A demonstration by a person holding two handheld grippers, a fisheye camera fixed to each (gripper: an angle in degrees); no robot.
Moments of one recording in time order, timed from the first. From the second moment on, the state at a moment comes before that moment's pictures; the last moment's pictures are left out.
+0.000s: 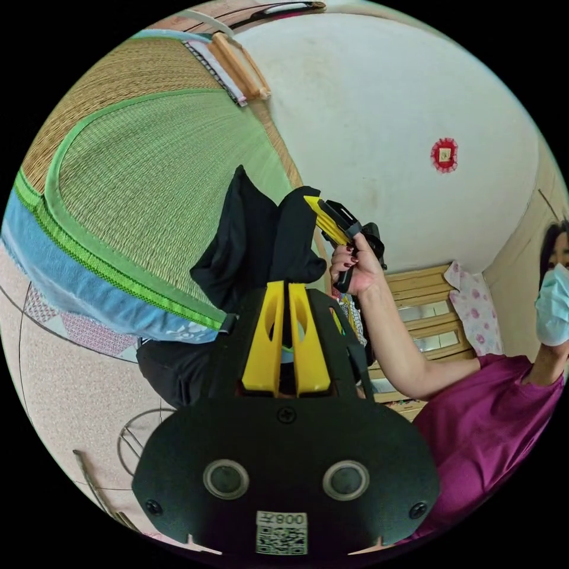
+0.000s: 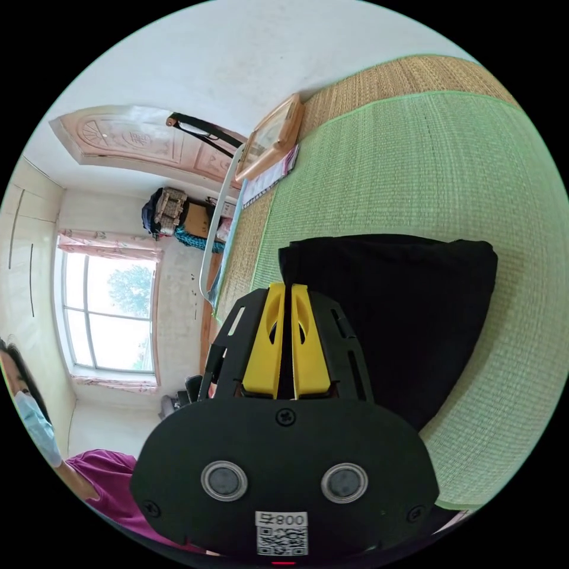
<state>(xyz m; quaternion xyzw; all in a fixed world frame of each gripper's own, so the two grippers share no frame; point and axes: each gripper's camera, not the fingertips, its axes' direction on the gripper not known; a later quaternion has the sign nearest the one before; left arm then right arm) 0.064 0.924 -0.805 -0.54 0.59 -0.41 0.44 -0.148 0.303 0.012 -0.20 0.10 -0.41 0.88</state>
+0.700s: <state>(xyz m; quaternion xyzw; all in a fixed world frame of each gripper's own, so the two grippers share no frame) 0.055 1.072 -0.841 -0.57 0.56 -0.46 0.40 -0.213 0.338 0.148 -0.23 0.18 -0.42 0.86</state>
